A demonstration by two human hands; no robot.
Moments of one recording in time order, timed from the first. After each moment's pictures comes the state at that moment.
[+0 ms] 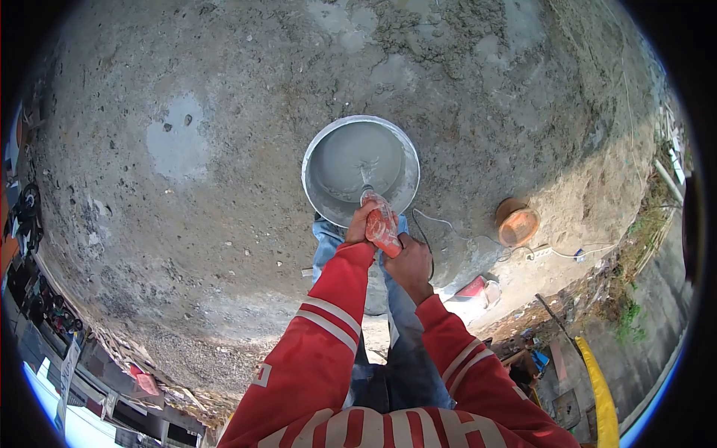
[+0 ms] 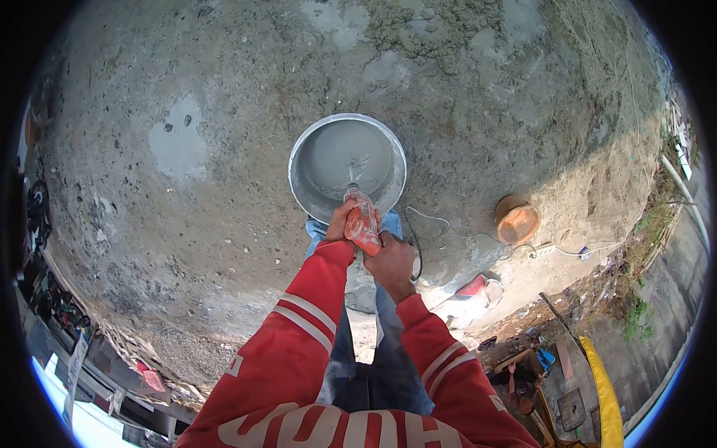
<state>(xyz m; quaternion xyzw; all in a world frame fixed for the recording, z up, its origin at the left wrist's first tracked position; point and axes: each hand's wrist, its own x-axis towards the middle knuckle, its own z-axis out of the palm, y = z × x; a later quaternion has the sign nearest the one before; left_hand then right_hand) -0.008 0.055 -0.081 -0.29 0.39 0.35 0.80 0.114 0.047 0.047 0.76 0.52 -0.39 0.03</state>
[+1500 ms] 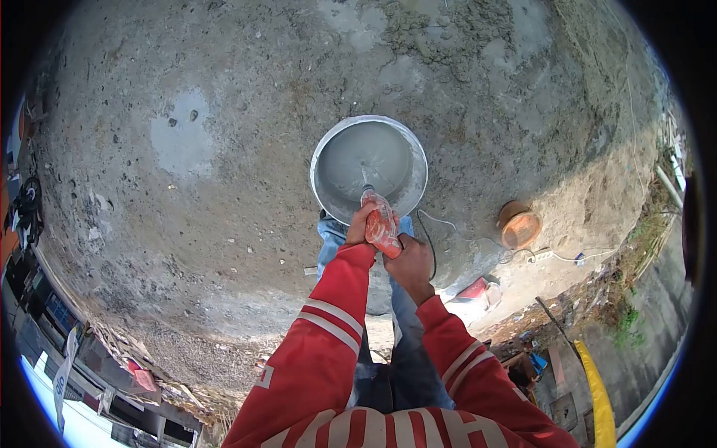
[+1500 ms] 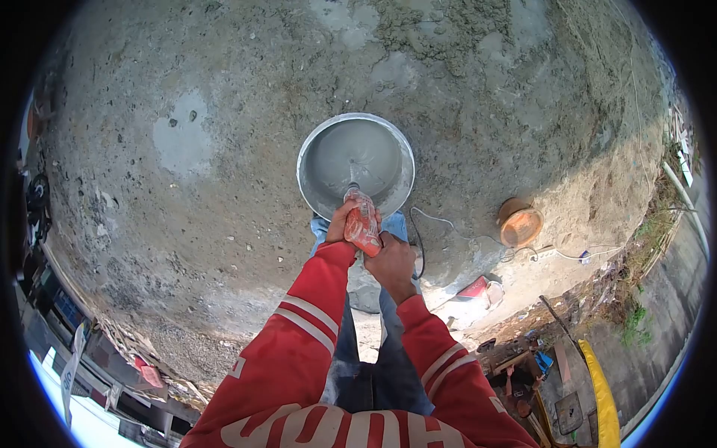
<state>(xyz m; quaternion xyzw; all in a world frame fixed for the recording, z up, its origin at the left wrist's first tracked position) -0.027 0.058 -0.067 -0.31 0.40 0.36 0.78 0.098 0.044 0.043 0.74 0.56 -0.37 -0.01</state>
